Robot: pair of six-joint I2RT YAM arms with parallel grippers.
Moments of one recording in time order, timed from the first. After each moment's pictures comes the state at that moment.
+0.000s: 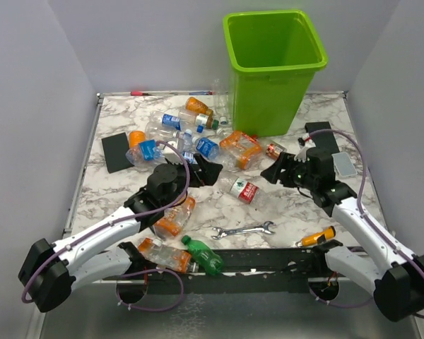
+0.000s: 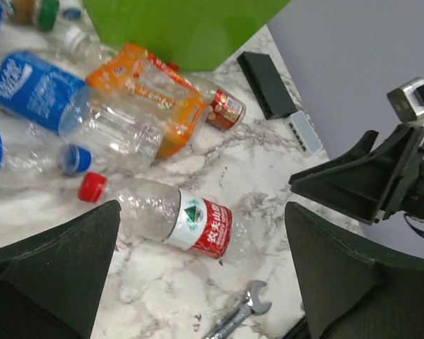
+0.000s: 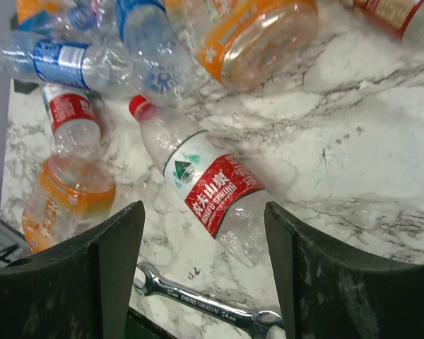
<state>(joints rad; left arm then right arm) -0.79 0.95 0.59 0.23 -0.19 -0.64 0.32 0.93 0.65 -0.22 -0.23 0.54</state>
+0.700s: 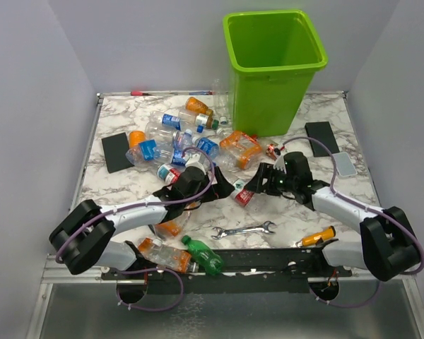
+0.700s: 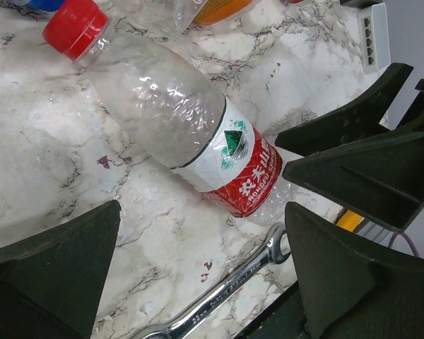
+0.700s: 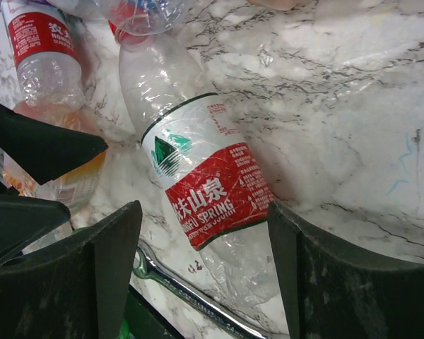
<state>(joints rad) -0.83 1.33 0.57 0.25 -0.05 -0.92 0.40 1.27 0.55 0.03 -0.40 0.58</state>
